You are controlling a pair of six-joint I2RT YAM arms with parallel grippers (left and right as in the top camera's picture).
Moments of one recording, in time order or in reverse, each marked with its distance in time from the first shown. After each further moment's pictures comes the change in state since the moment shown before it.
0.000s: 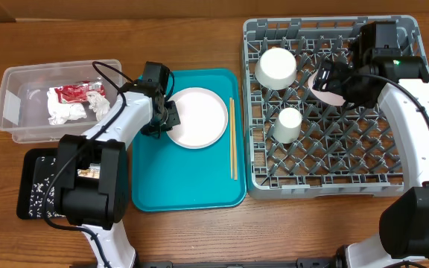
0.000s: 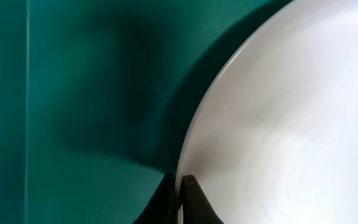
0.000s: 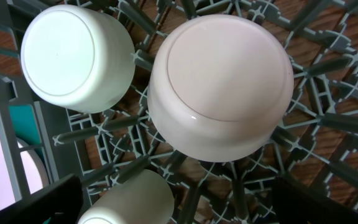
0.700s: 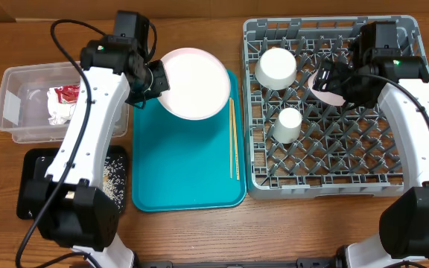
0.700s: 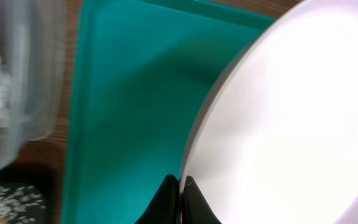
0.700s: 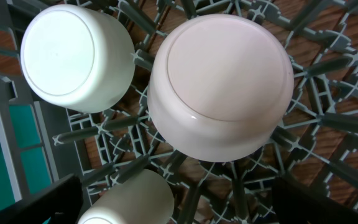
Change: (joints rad) left arm 0.026 -0.151 0.440 -0.417 0.098 0.046; right arm 0.000 0.000 0.000 0.000 -0.001 -0.001
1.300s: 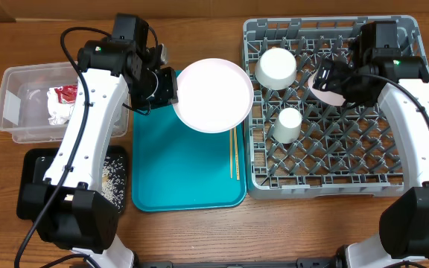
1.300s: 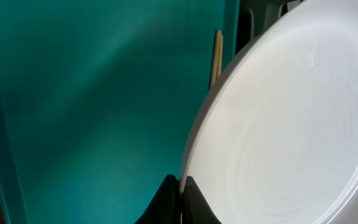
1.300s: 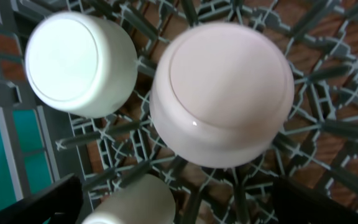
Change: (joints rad) left arm 0.000 -0.011 0.002 -0.090 0.265 0.101; right arm 0.000 0.000 0.000 0.025 0.000 0.001
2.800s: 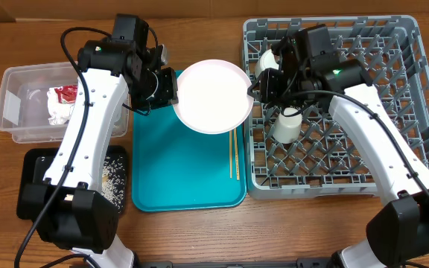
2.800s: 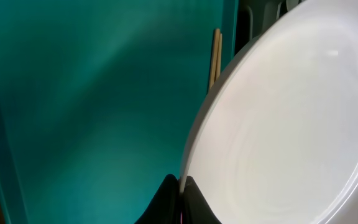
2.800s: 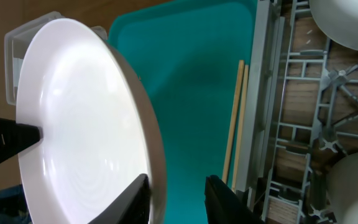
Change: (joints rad) left arm 0.000 0.000 0.000 -0.003 0.005 0.008; right arm 0.310 0.000 0.000 0.082 -0.381 0.111
